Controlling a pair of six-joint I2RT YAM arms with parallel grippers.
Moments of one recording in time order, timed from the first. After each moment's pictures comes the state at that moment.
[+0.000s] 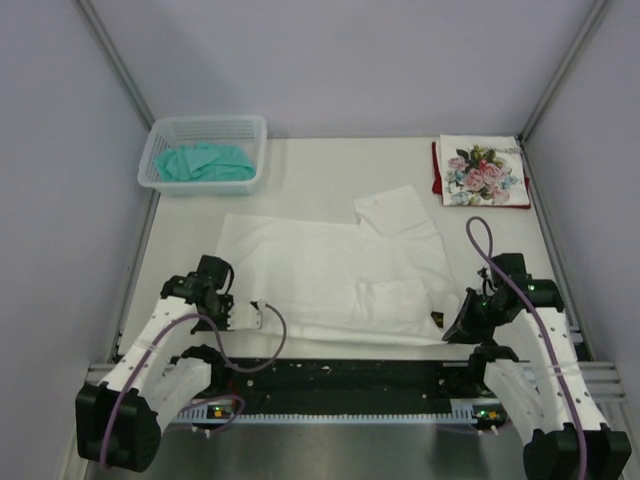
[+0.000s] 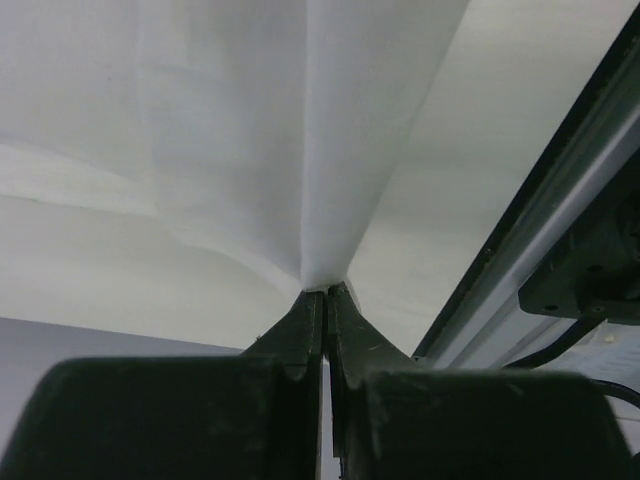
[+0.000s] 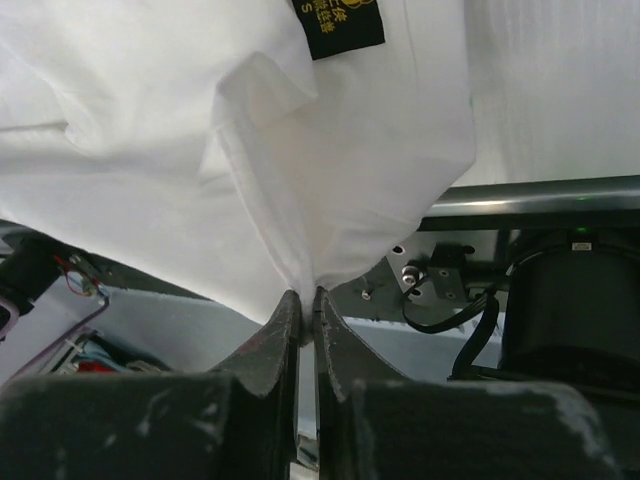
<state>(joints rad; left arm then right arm) -0.19 0.90 0.57 -1.09 -0.10 1.33 -0.02 0.75 0.66 -1.31 -0.36 0.47</state>
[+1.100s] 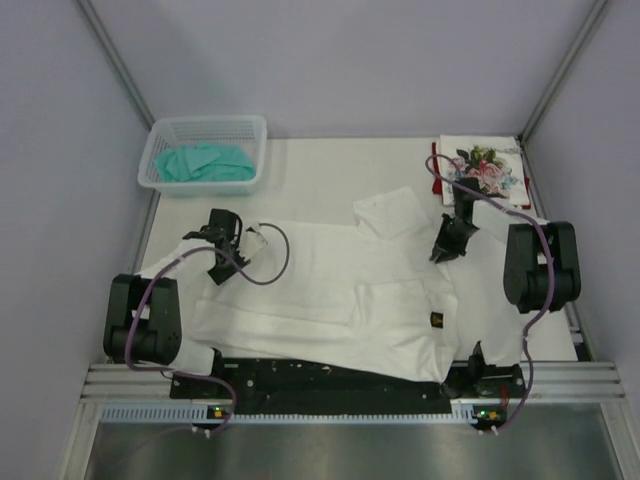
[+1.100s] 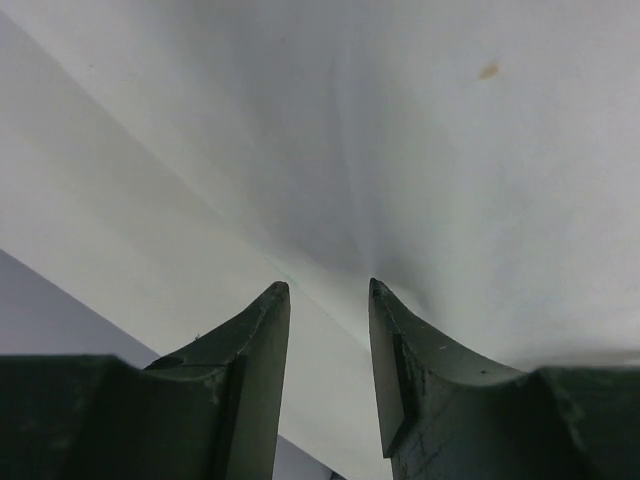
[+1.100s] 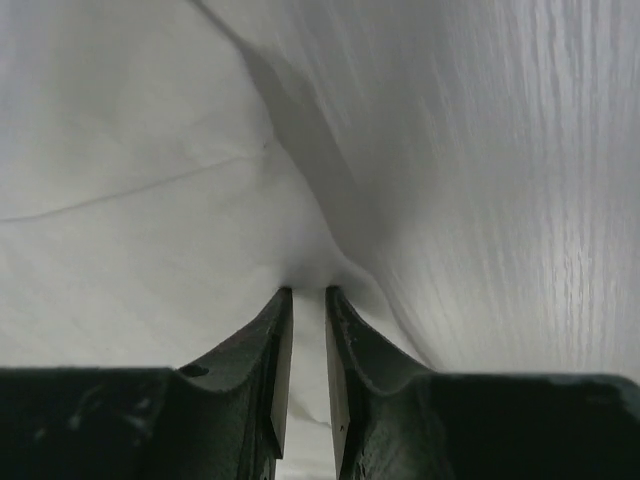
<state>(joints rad) -0.13 1.42 0.80 -0.59 -0.16 0.80 0.07 1.69 1.03 -0.65 -0.13 0.47</state>
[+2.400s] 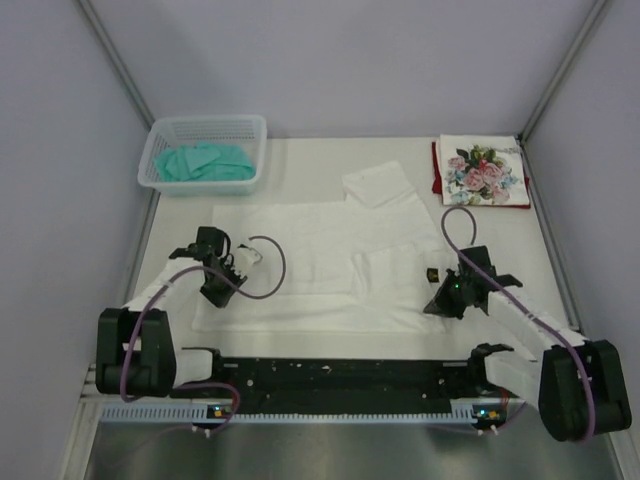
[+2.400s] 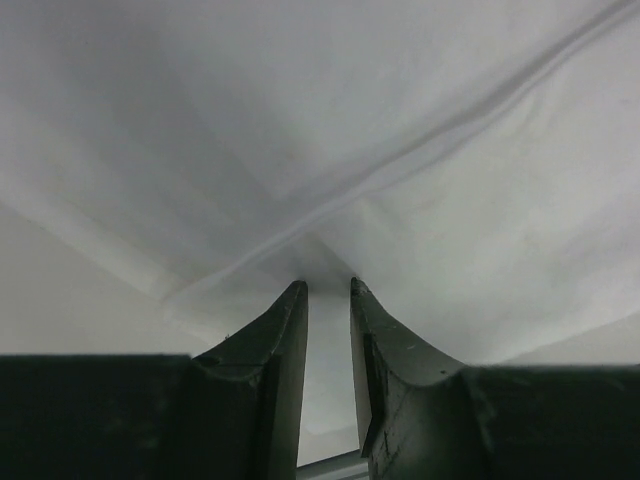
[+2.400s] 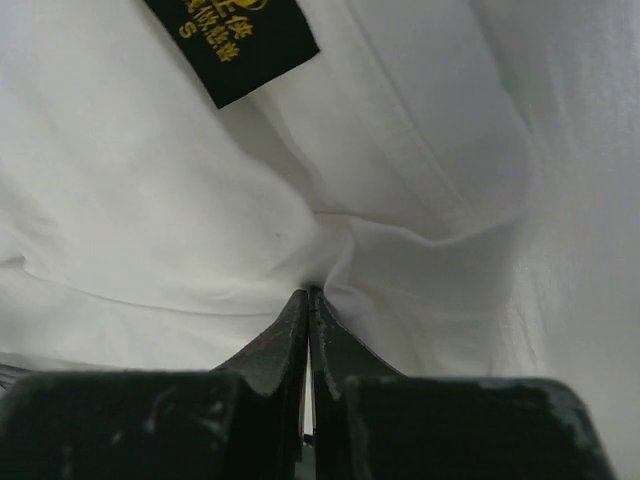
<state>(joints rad) -0.05 1.27 0.68 -0.74 0.10 0.66 0.20 1.09 0.44 -0.54 -0.21 0.71</state>
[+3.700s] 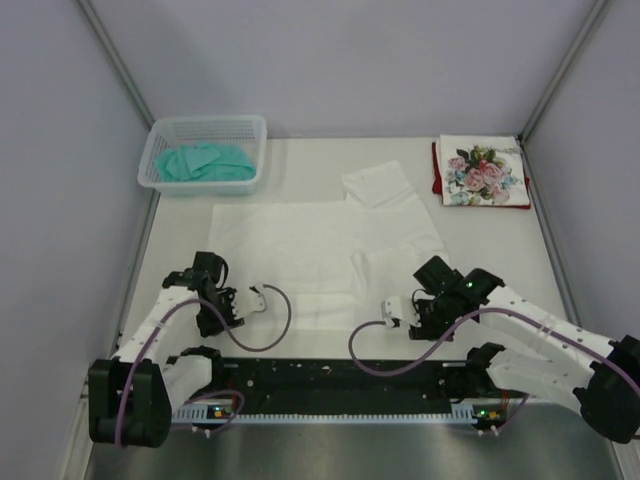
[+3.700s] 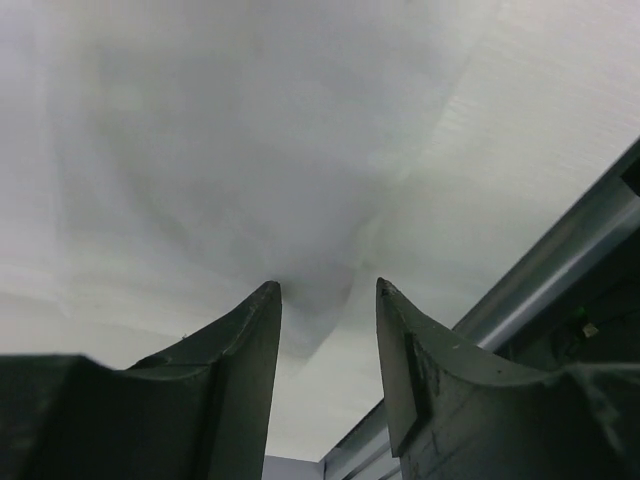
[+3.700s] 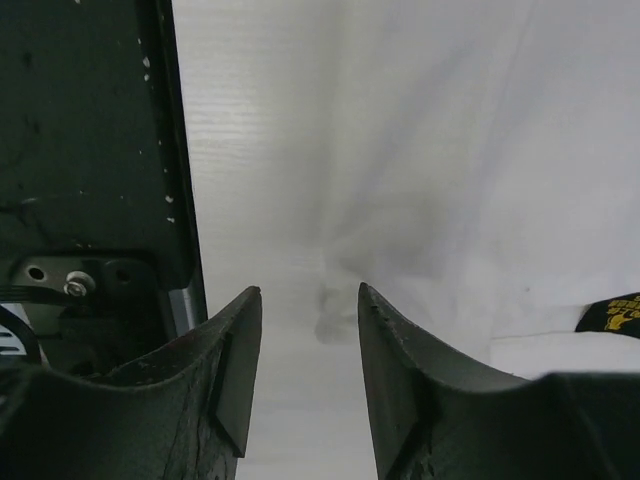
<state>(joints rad) -0.07 1.03 0.53 -1.00 0.09 1.17 0.71 1.01 0.68 -1.00 -0.28 -0.84</state>
